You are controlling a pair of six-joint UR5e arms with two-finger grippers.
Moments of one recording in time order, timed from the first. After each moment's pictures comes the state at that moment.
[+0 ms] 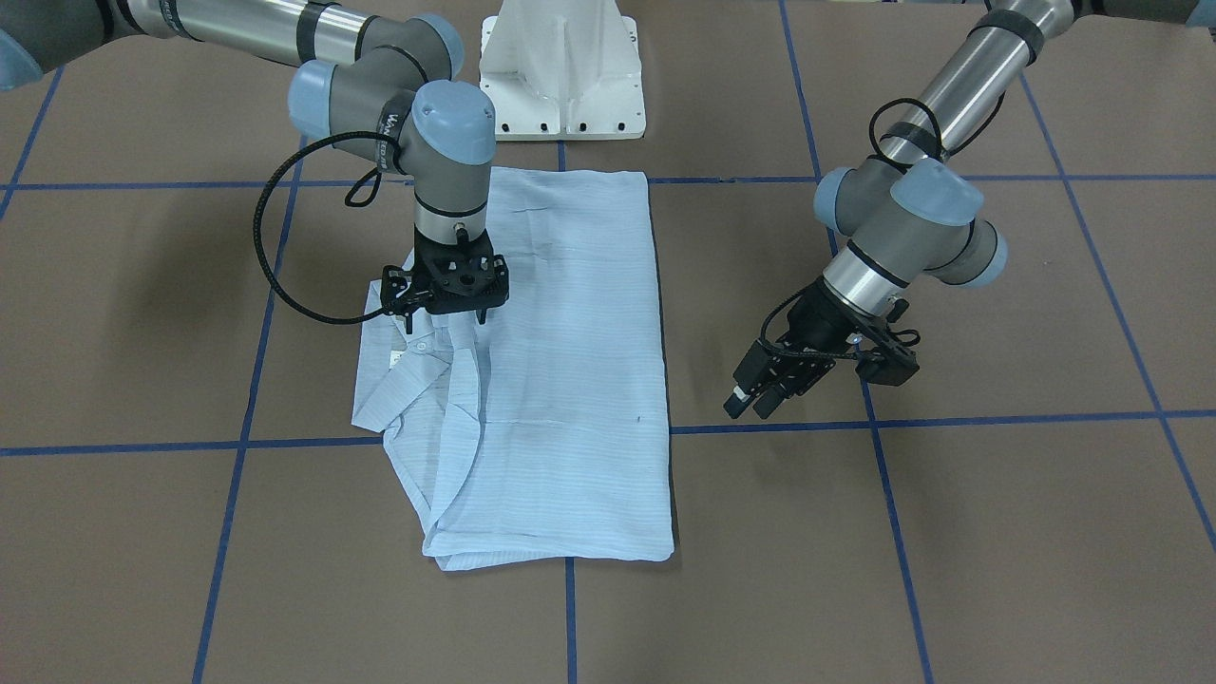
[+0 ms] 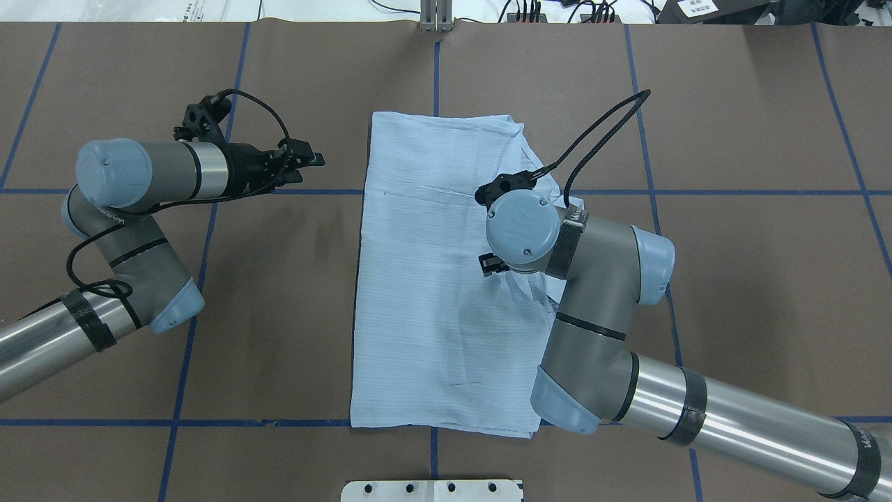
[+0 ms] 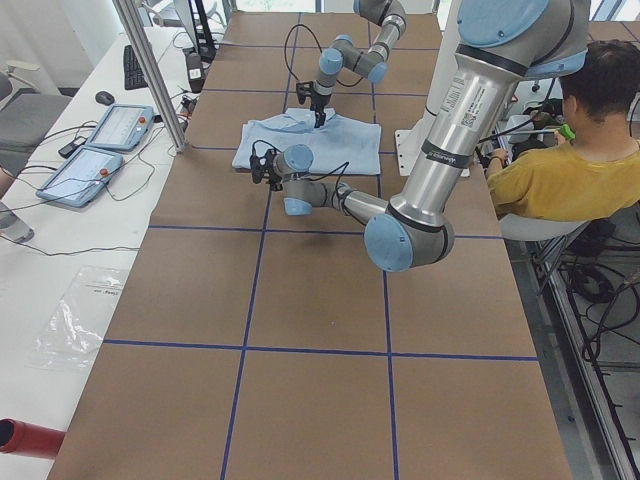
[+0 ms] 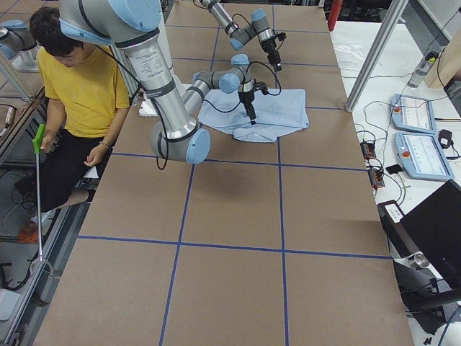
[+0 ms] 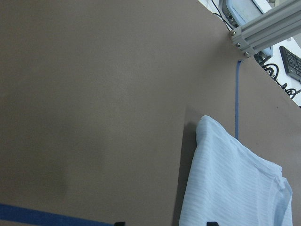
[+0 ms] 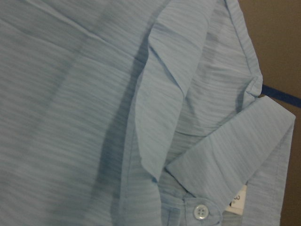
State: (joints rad) left arm -0.73 -2.03 -1.31 -2.79 -1.81 -1.65; right arm 0.47 -0.95 1.64 -1.66 1.60 0.92
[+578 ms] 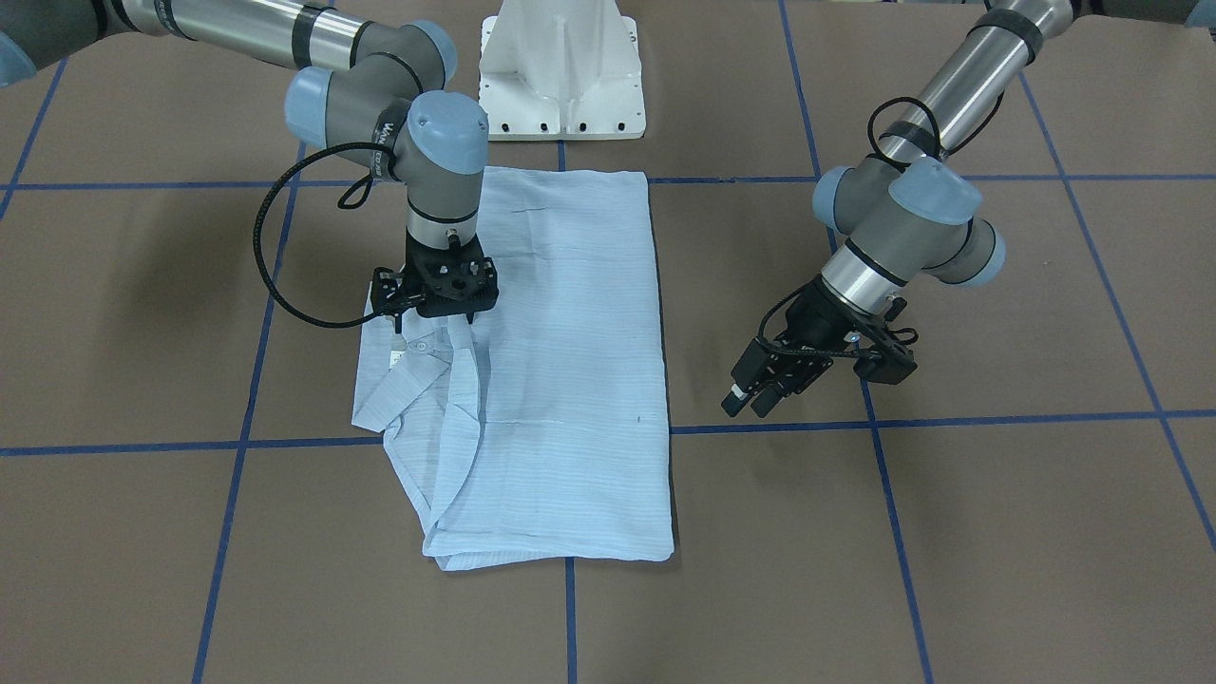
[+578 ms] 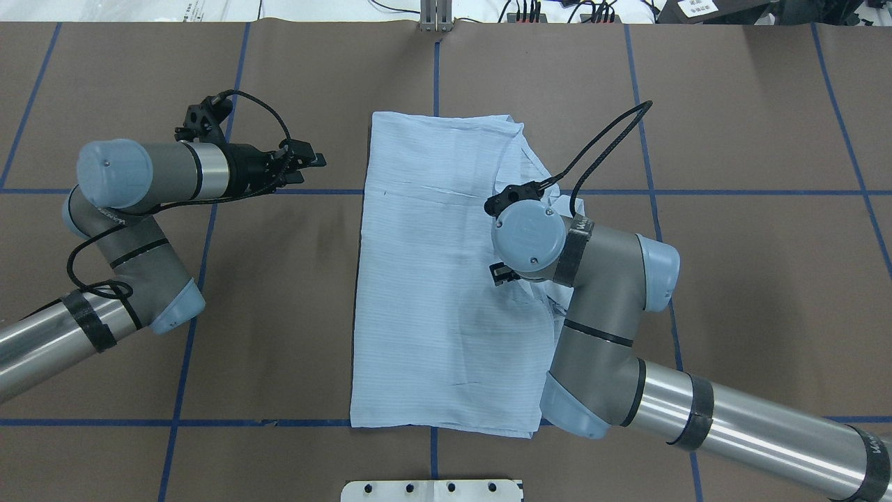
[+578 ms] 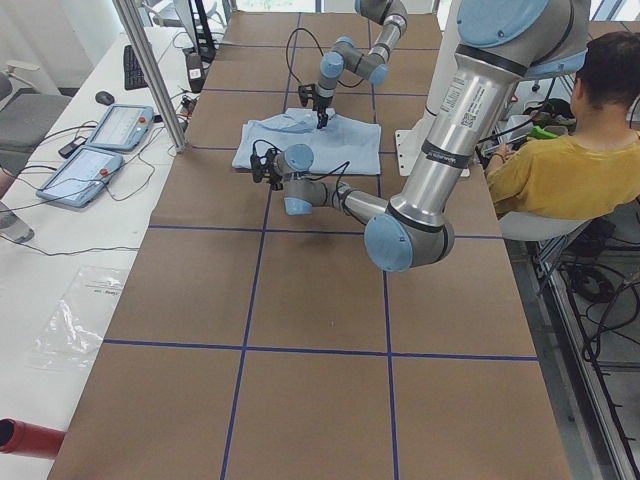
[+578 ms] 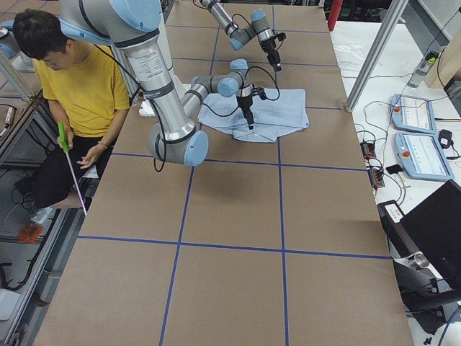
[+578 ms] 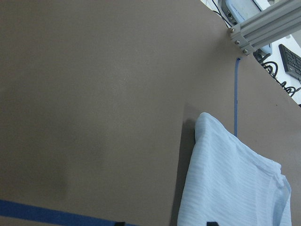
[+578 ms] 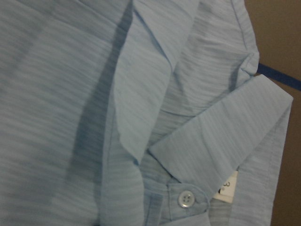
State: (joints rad) left arm -0.73 -2.03 -1.31 -2.79 -1.81 -1.65; right arm 0.47 -0.99 1.64 -1.66 1.61 0.91
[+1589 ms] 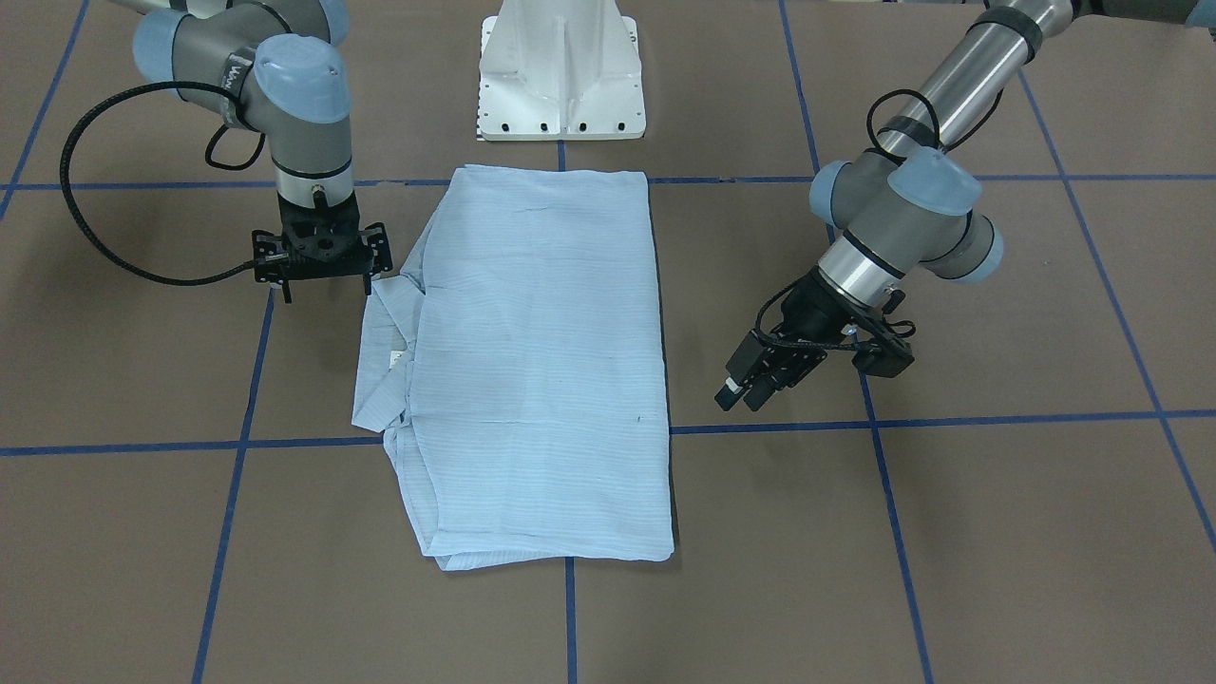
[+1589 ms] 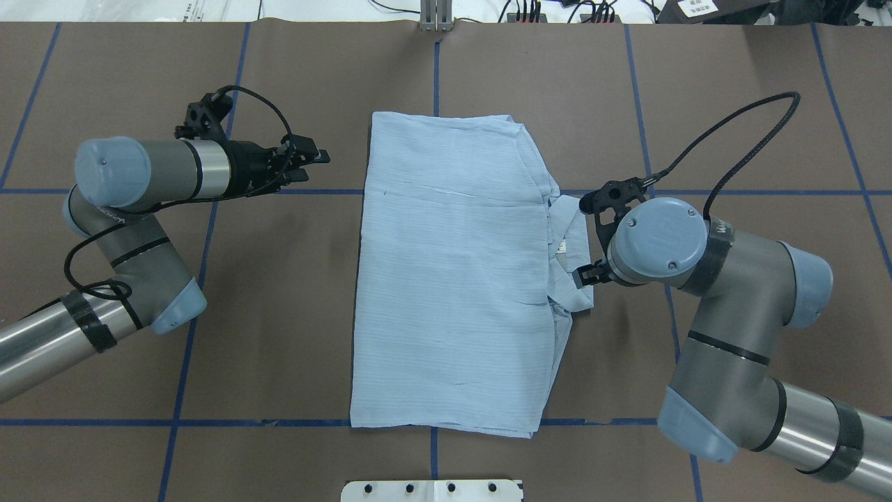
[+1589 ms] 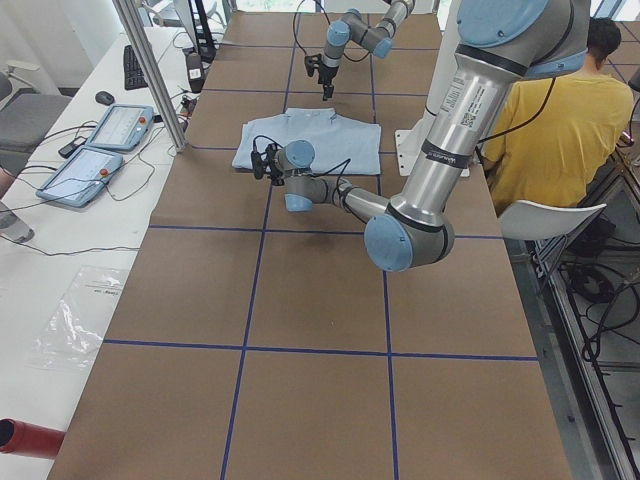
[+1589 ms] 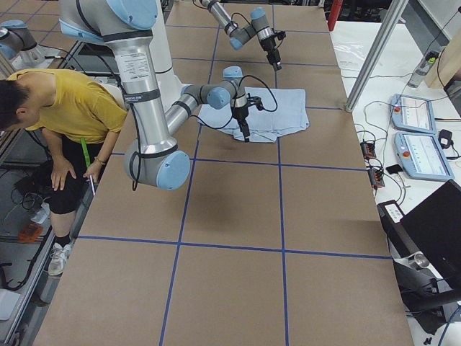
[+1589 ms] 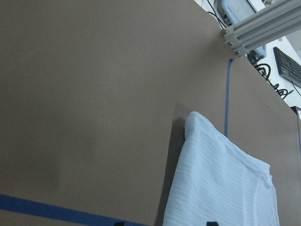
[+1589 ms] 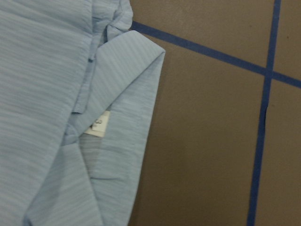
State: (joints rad) left arm -0.73 -2.03 -1.35 -2.79 -1.82 -1.69; right arm 0.50 -1.24 1.93 -1.66 1.64 0.97
